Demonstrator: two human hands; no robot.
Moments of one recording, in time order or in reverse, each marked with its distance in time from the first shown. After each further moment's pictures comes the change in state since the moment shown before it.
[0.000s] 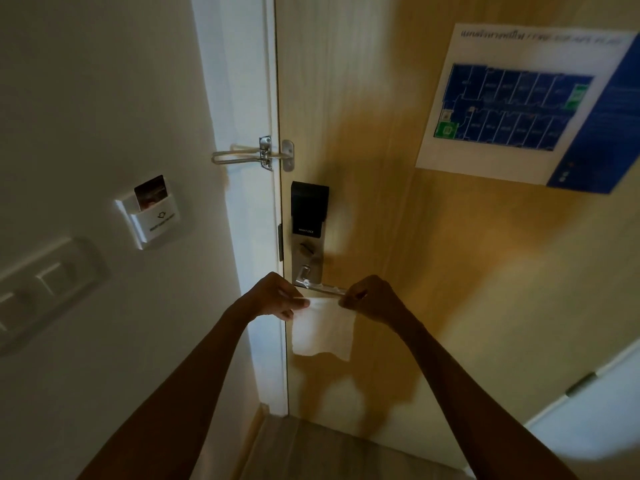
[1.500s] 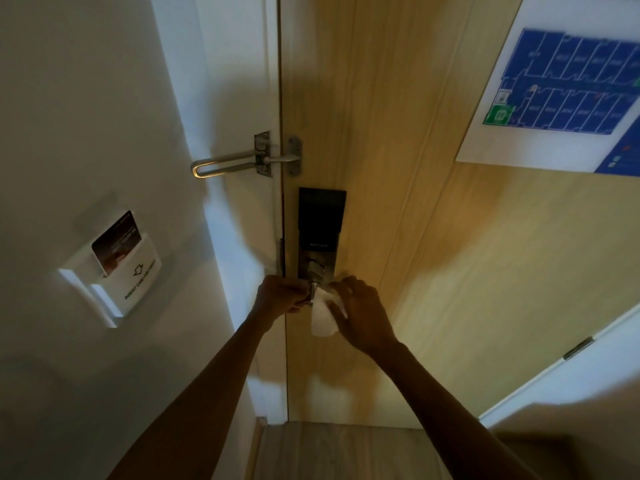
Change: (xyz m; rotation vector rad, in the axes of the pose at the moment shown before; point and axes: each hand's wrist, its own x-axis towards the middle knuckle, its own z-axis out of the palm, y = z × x) left_hand 0.111 -0.059 -0.029 -0.258 0.124 -0.113; right_hand 0.069 0.001 0.097 -0.527 0.435 -0.135
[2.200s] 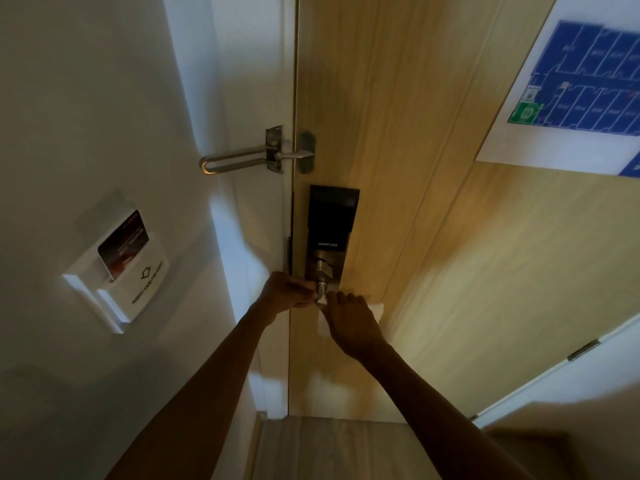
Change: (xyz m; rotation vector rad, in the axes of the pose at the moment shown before) left_hand 0.012 -0.001 -0.011 -0.117 -0.166 0.002; right_hand 0.004 -0.022 0.028 -0.156 -0.160 -0.083
